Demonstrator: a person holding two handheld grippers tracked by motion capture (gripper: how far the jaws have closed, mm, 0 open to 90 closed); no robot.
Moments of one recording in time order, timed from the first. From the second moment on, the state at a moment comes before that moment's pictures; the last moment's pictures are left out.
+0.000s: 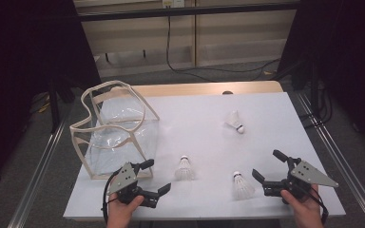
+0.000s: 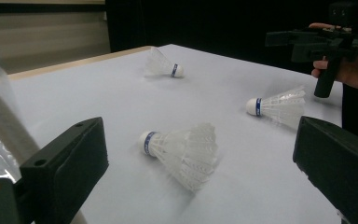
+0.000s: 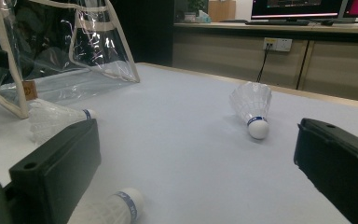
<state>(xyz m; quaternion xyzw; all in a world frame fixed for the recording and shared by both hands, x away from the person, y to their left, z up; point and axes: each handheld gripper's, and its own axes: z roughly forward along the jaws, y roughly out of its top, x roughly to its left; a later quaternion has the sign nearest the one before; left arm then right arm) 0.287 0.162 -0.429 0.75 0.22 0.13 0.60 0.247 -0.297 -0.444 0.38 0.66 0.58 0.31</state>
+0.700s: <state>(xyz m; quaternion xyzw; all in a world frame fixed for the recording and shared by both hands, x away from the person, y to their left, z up) 0.291 0.139 -0.433 0.78 0.22 0.12 0.58 0.247 -0.297 -0.444 0.38 0.66 0.58 0.31</state>
